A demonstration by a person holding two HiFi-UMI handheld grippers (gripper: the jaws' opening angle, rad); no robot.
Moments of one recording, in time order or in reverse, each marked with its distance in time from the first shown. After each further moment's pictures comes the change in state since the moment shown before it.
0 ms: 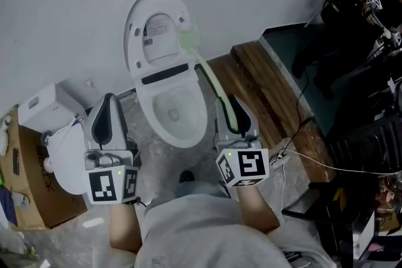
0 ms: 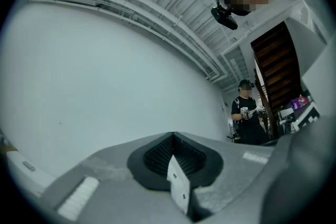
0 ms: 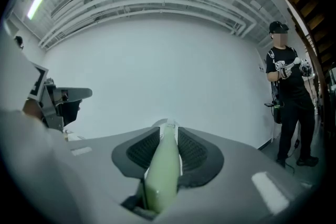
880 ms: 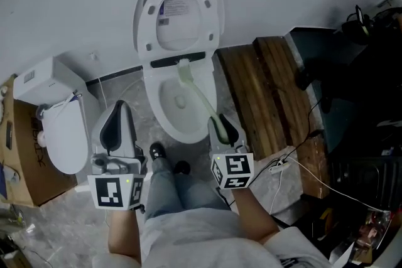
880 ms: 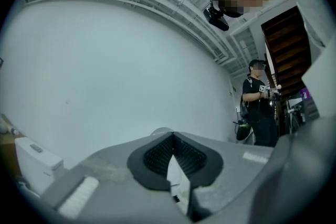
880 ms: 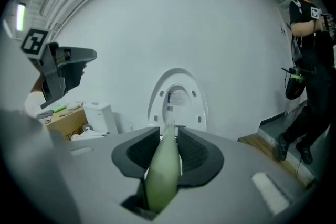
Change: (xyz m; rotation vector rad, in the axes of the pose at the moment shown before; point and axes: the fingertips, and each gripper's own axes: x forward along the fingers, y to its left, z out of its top) left arm 0.029 0.018 -0.105 -0.025 0.163 0.085; right arm 0.064 0.004 -0.193 0.018 0.426 0.167
